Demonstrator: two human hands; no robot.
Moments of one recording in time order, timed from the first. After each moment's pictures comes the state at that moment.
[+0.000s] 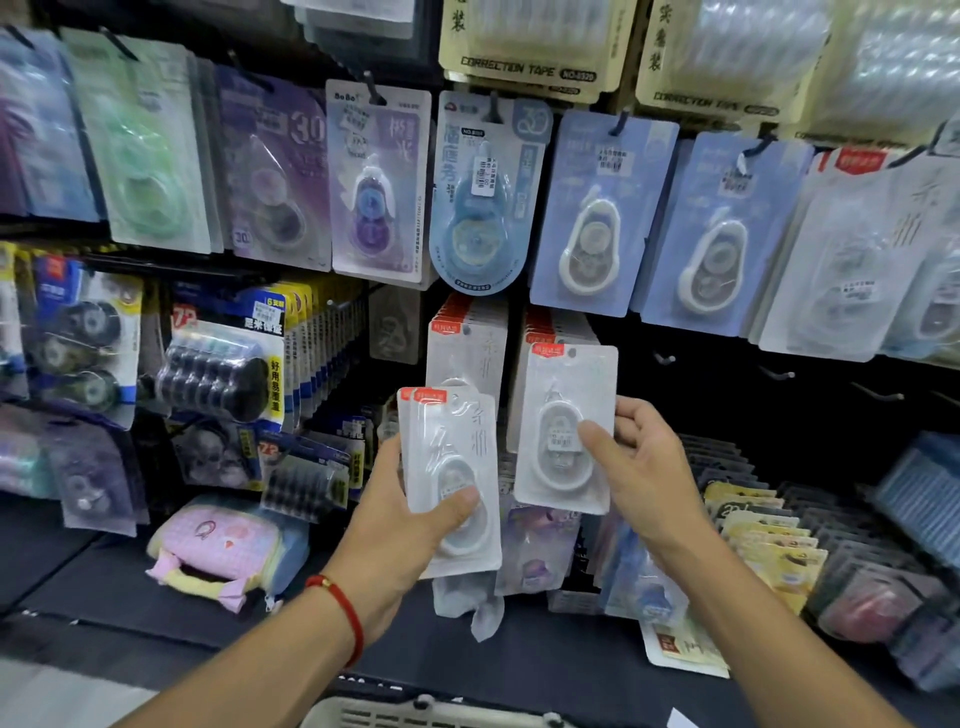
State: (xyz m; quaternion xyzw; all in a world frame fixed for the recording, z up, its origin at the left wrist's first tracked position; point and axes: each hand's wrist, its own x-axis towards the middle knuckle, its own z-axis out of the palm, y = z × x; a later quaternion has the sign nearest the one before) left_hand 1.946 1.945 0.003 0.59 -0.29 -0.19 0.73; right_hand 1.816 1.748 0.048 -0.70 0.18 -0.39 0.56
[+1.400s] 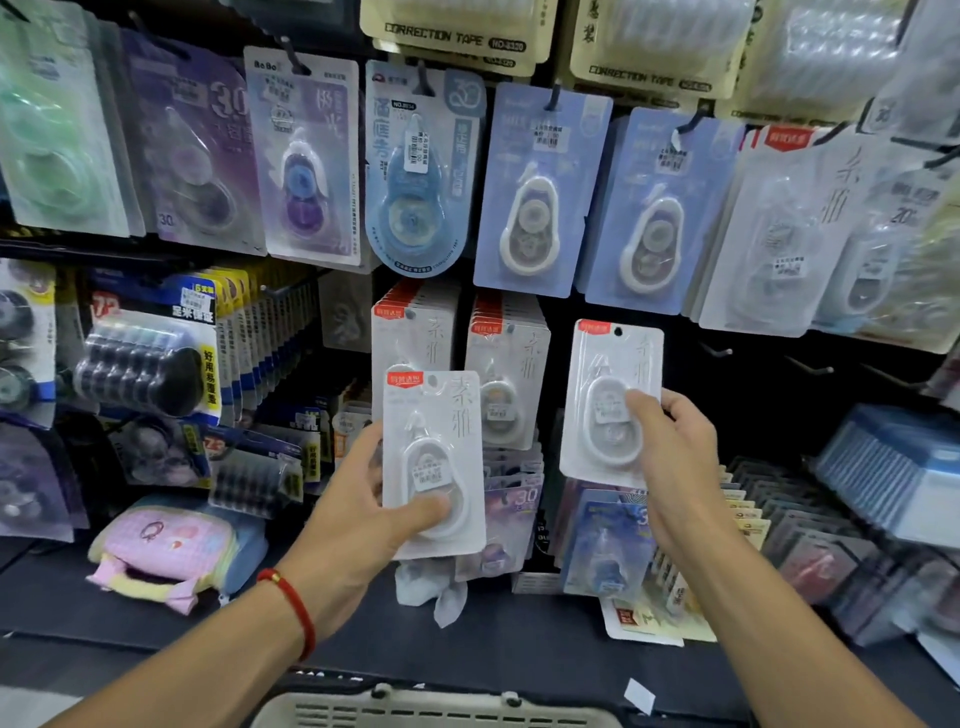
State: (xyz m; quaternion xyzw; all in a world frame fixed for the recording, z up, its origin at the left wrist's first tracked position) left_hand 1.938 1.933 0.000 0.56 -0.34 -0.26 0.71; right_hand 1.774 1.712 0.055 -0.60 0.31 -0.48 0.56
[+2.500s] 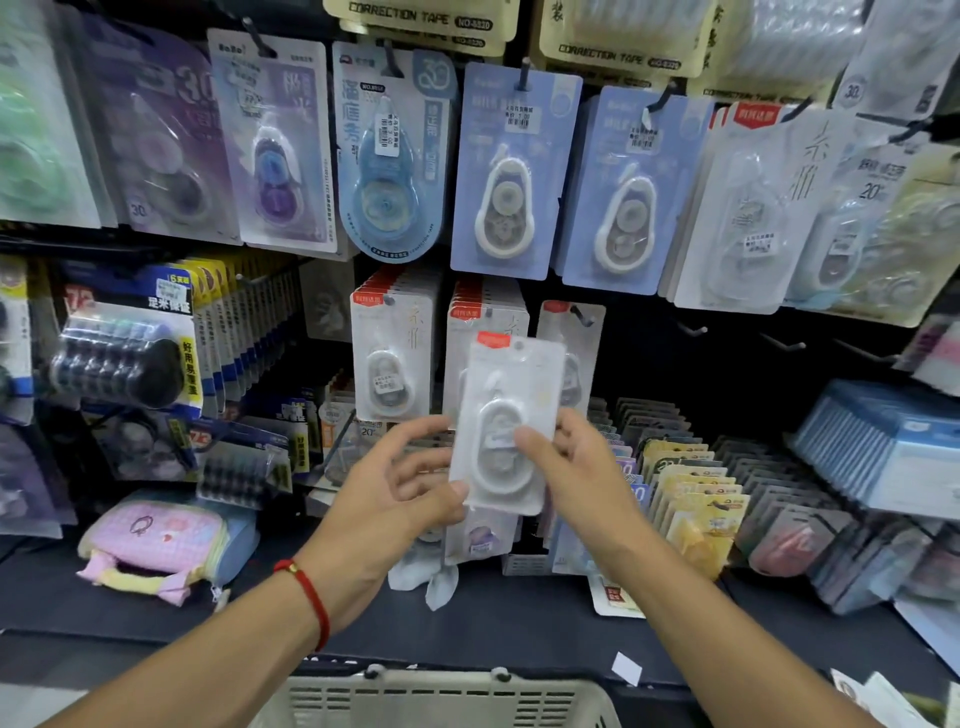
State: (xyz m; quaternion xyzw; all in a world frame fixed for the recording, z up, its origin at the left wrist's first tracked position) left_hand 1.909 1.922 0.007 0.55 -0.34 -0.29 0.70; right_hand 1.781 1.759 0.028 -0.72 0.21 -0.33 0.57
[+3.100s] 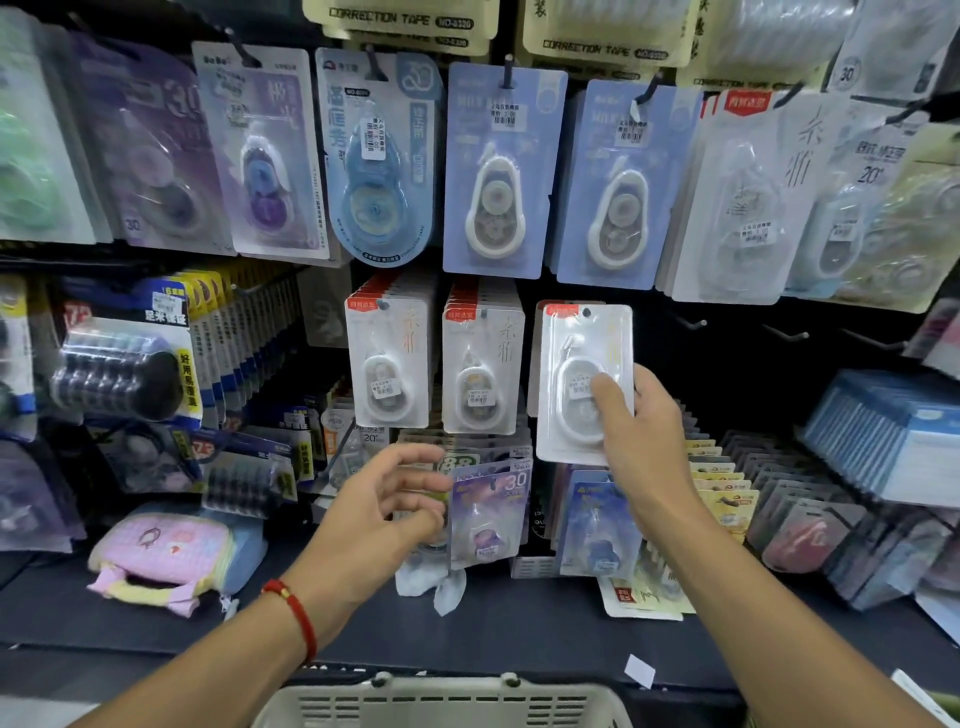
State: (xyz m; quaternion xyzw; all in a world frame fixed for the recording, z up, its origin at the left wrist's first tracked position) left_hand 1.918 1.926 -0.002 0.64 -0.35 -0.24 0.64; right_hand 1.774 1.710 0.042 -0.69 0.27 -0.49 0.47
